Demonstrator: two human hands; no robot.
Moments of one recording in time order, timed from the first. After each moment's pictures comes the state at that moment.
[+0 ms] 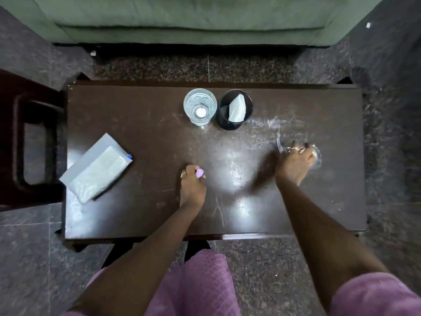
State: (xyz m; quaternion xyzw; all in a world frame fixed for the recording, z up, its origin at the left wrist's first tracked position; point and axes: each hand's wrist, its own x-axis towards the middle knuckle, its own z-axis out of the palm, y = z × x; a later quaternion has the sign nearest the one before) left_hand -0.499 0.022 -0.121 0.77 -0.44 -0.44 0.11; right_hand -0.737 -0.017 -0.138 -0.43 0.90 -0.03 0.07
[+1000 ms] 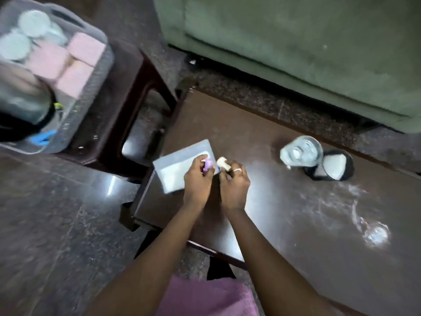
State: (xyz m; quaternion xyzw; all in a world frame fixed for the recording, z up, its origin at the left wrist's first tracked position) left_hand -0.304 0.001 -0.080 0.79 -0.26 -0.42 0.36; right_hand -0.384 -0.015 -0.082 -0.55 0.71 -0.23 0.38
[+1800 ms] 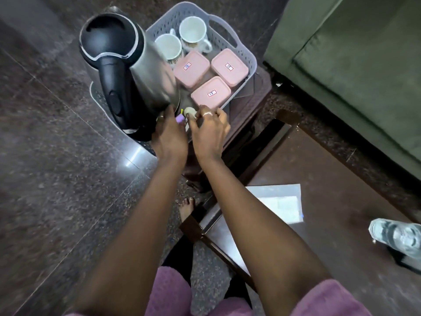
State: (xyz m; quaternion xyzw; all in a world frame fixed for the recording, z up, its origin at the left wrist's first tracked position) left_hand 0.036 0.001 -0.029 0.95 -0.19 -0.15 0.20; right_hand -0.015 -0.047 -0.046 -0.77 0.50 -0.19 0.36
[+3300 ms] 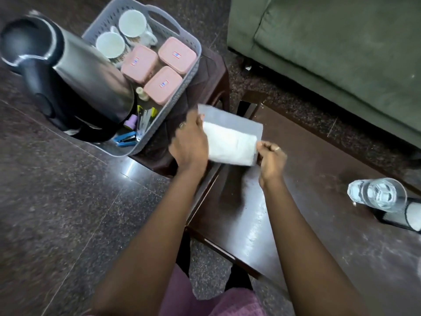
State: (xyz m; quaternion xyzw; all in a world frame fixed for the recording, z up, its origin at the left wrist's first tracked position) left_hand -0.088 -0.043 -0.028 0.93 -0.28 -0.13 0.19; right_hand -0.237 -0.096 -0.092 -0.30 0.69 -0.31 0.59
